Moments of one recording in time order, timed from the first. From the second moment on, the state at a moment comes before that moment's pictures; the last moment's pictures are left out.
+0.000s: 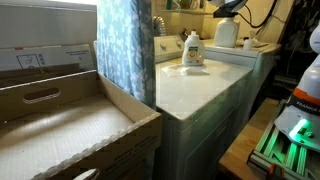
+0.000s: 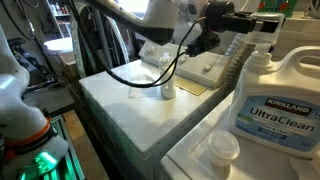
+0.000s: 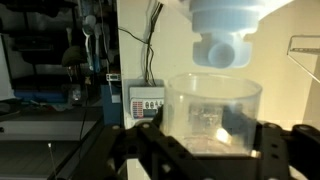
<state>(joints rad) -0.29 0.20 -0.23 -1.77 -1.70 2.09 2.04</state>
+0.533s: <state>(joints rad) -0.31 0.31 -0.23 -1.69 -1.61 2.09 2.04</state>
